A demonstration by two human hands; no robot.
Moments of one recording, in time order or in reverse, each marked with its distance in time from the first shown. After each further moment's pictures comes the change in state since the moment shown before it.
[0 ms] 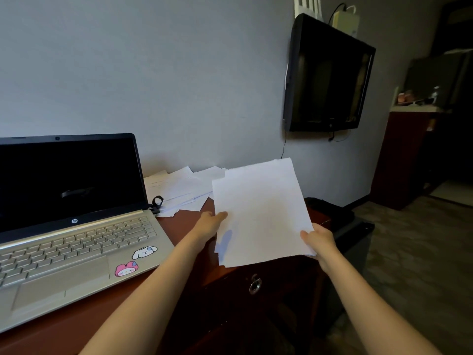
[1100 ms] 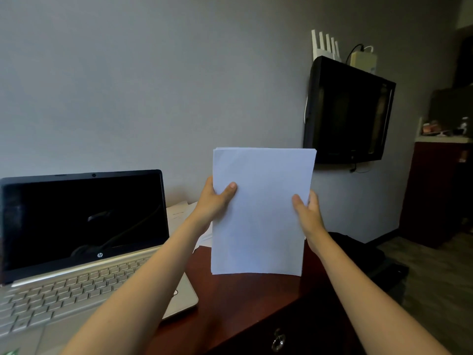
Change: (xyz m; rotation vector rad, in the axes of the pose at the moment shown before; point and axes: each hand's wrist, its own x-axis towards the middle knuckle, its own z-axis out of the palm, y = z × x) left_hand -0.008 0.105 -0.062 -0.258 0.102 0.547; right_hand 0.022 -0.116 0.068 0.305 -0.115 -0.547
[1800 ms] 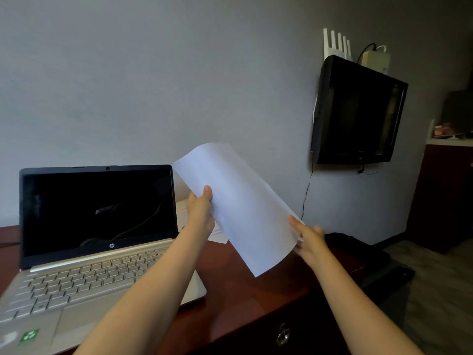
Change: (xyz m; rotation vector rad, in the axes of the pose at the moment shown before) left_hand -0.010 -0.012 -0.016 -0.558 0.389 -0.175; right_hand -0.022 0.031 0.004 0.282 0.027 0.483
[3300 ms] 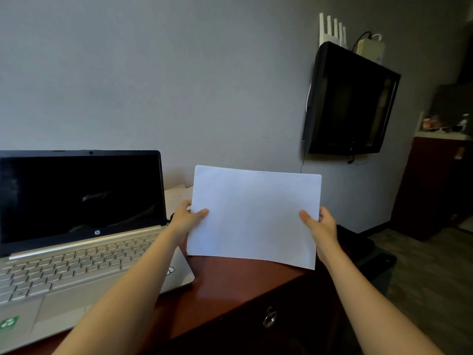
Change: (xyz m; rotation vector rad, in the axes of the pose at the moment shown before) left_hand 0.025 -0.038 -0.060 0.716 -0.193 -0.123; right_hand -0.002 -0.010 -0.043 -0.301 0.094 -0.362
